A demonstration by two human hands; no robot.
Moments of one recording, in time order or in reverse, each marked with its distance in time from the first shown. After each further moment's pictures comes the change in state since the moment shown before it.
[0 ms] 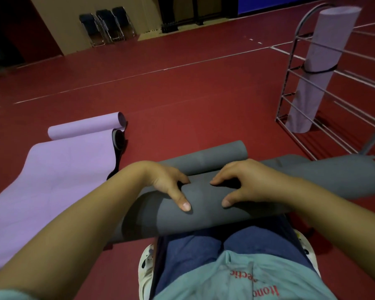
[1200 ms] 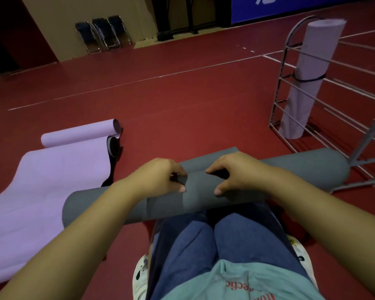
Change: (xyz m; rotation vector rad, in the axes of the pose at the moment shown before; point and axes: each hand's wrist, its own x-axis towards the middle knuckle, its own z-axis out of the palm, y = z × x) left_hand -0.021 0.015 0.007 0.245 0.666 0.094; right_hand 0.028 0.009 -0.017 -0.108 0.032 0.107
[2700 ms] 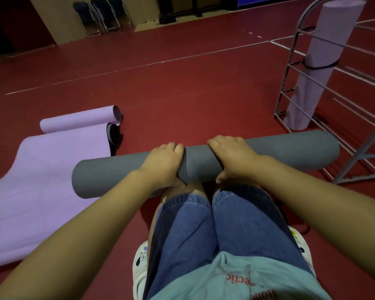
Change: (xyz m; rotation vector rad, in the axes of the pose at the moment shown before) left_hand 0.037 -0.021 0.043 0.321 0.155 -0.038; right_hand 0.043 0.016 0.026 -0.394 0.073 0.019
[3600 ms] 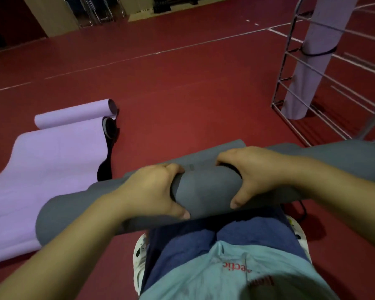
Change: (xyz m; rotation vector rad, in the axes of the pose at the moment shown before) left_hand -0.075 0.032 -0.043 -0.282 -0.203 0.004; right_hand -0.074 -0.006 -0.037 0.242 -0.262 -0.142
